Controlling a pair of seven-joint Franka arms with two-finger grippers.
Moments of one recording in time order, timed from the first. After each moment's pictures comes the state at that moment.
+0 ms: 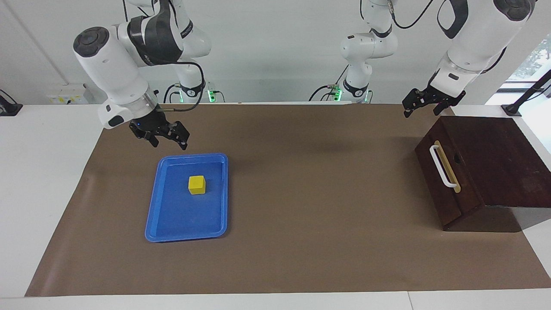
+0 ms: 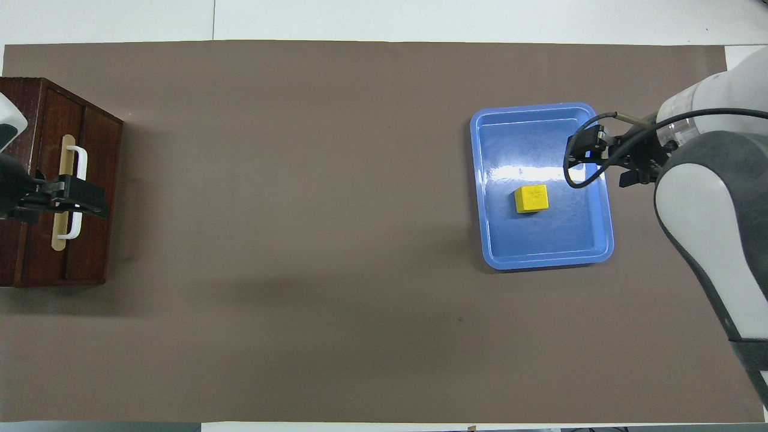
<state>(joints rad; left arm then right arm) 0.03 -0.06 -0.12 -1.66 0.00 1.48 -0.06 0.00 0.01 0.05 -1.68 0.05 1.70 0.11</state>
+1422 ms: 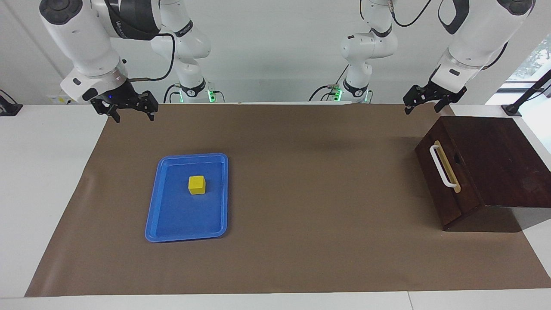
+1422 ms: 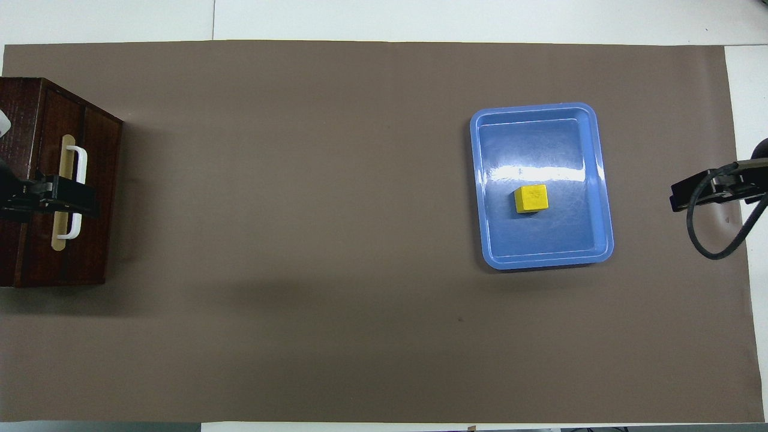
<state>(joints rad) 0.04 -0.06 -0.11 -1.66 0.00 1.52 -0.06 -0.12 0.01 0.11 -1.56 -0.06 1.45 -0.08</state>
